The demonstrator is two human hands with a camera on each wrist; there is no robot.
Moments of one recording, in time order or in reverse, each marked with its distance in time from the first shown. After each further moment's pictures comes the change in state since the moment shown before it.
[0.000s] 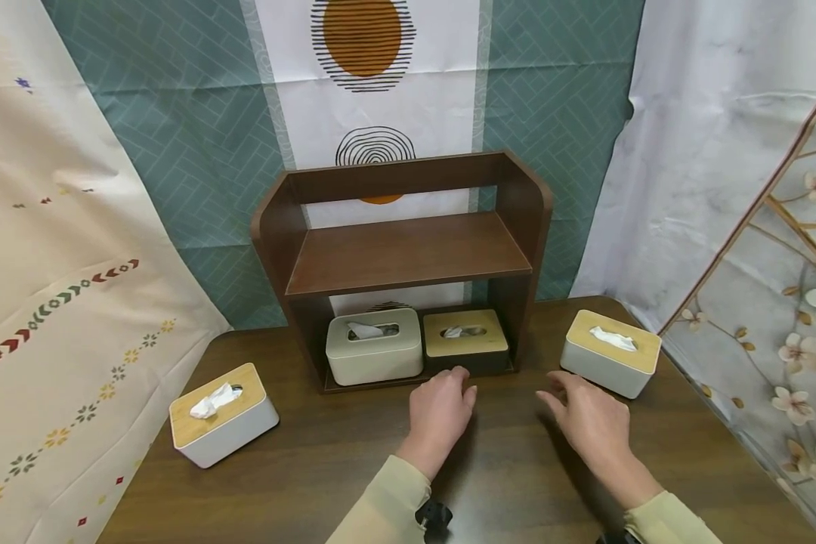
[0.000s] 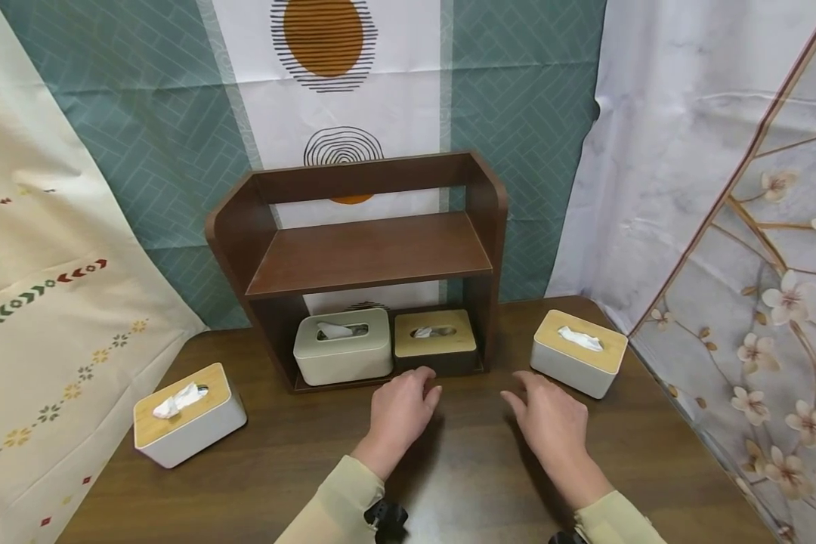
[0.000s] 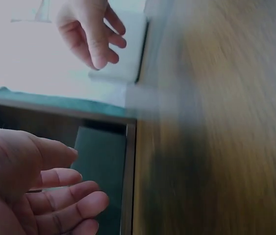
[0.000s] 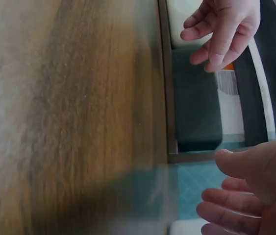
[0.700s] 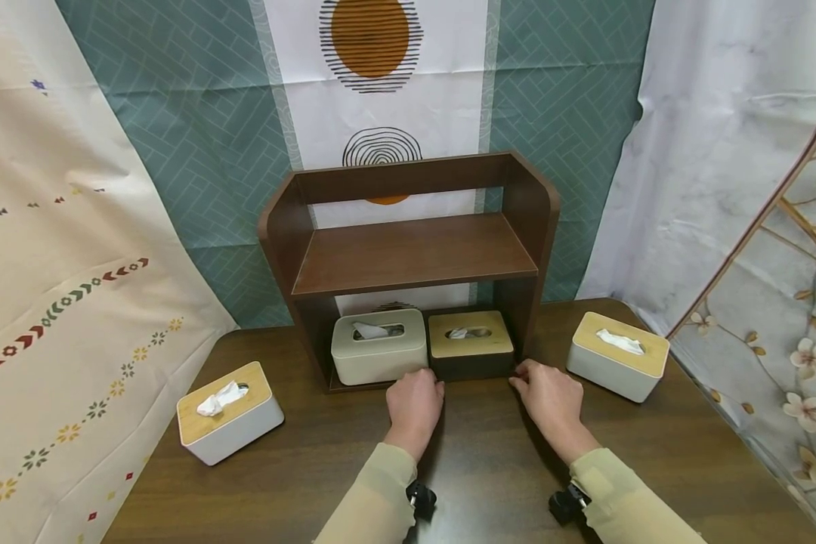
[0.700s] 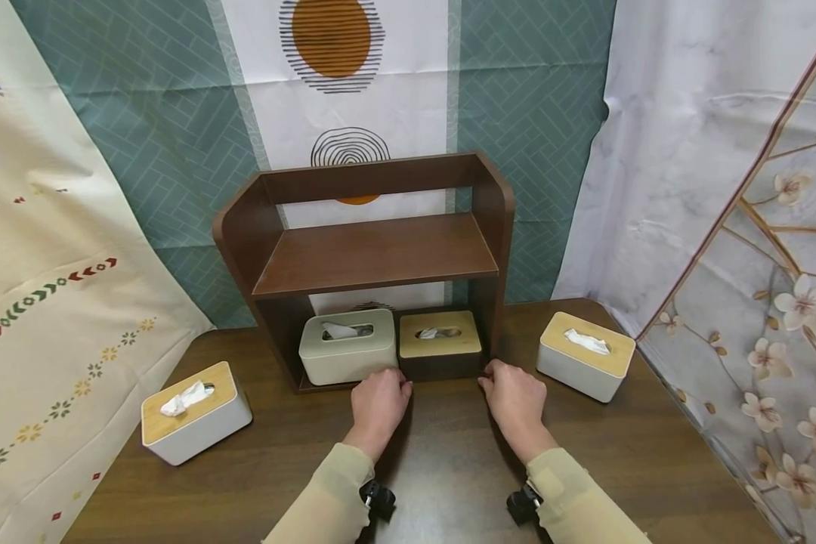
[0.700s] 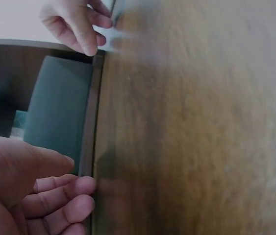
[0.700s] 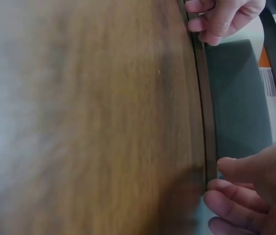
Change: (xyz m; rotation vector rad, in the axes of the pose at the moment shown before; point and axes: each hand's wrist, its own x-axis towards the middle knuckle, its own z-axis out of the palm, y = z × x) left_hand 0.016 -0.089 0.083 0.145 0.121 -0.128; right_hand 0.041 -0.021 0.063 0.046 -0.092 0.038
